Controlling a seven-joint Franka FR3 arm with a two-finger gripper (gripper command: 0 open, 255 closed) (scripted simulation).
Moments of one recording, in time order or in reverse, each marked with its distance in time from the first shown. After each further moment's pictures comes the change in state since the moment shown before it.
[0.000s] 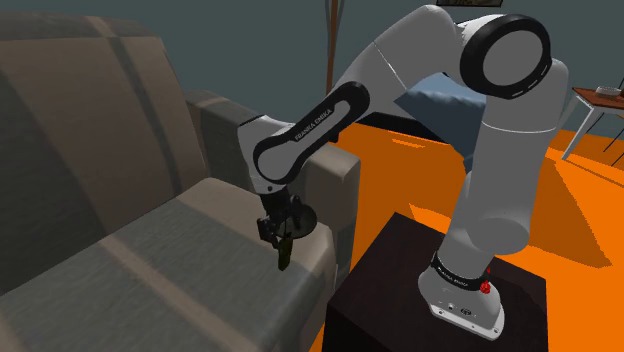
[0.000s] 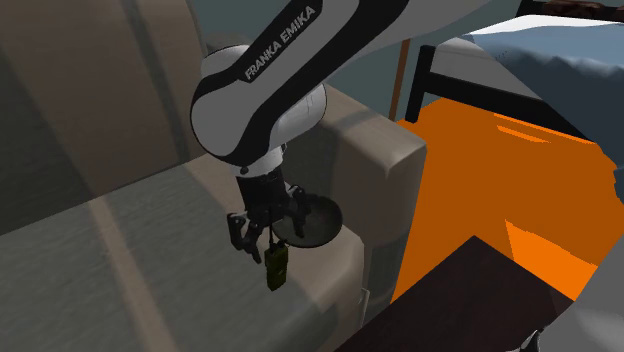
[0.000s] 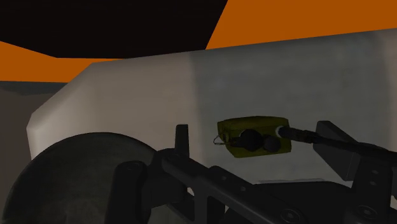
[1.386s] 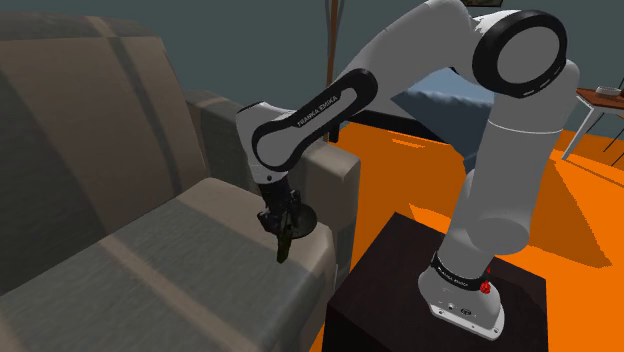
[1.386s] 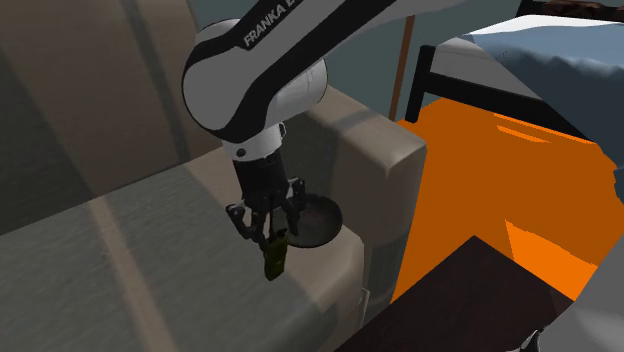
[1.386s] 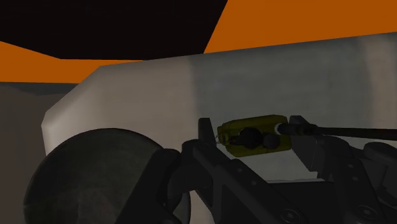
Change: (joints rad) arm -0.003 -0.051 0.001 0.025 0.009 -0.074 0.000
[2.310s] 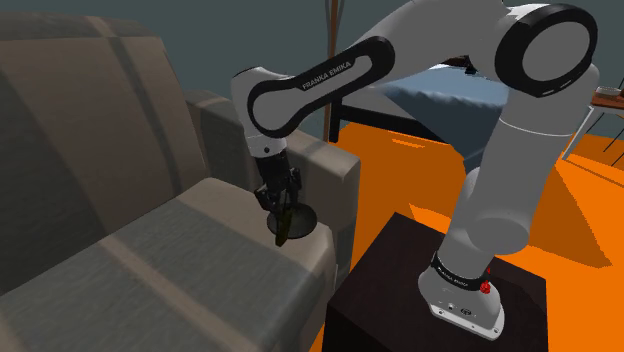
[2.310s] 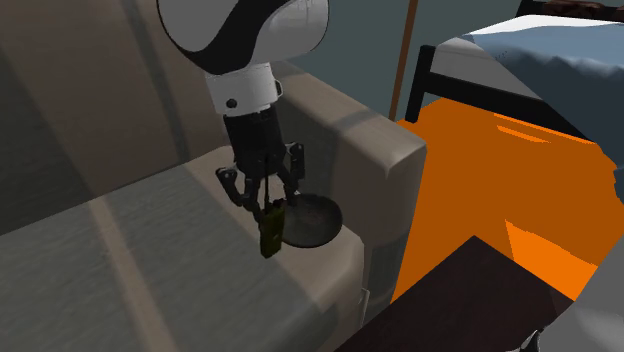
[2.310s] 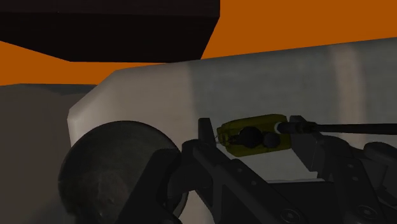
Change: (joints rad) arm -0.006 -0.088 -0.002 0.093 0.013 -0.179 0.005
